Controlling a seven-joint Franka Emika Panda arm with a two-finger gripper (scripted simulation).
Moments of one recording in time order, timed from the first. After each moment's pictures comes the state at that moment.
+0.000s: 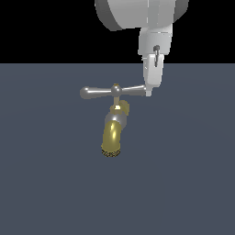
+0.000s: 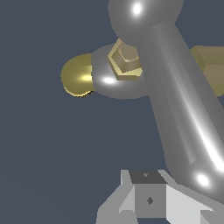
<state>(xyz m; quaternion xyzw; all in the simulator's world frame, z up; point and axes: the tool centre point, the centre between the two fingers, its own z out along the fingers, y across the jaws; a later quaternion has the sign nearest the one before) -0.010 -0.104 0.198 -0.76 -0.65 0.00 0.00</state>
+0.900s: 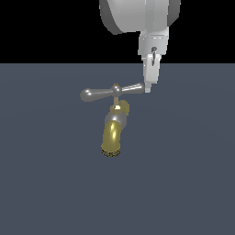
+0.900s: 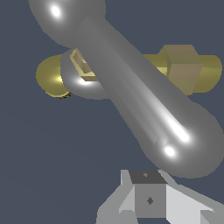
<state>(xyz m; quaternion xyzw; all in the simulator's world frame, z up) 0.031 -0.110 0.199 -0.77 -0.64 0.00 0.00</state>
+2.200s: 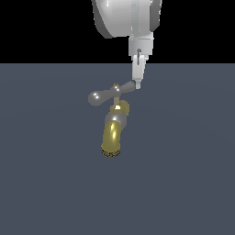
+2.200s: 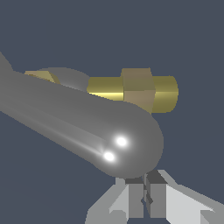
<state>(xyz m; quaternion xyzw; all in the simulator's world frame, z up) 0.095 -0.086 0.198 -0.78 -0.63 0.01 0.00</state>
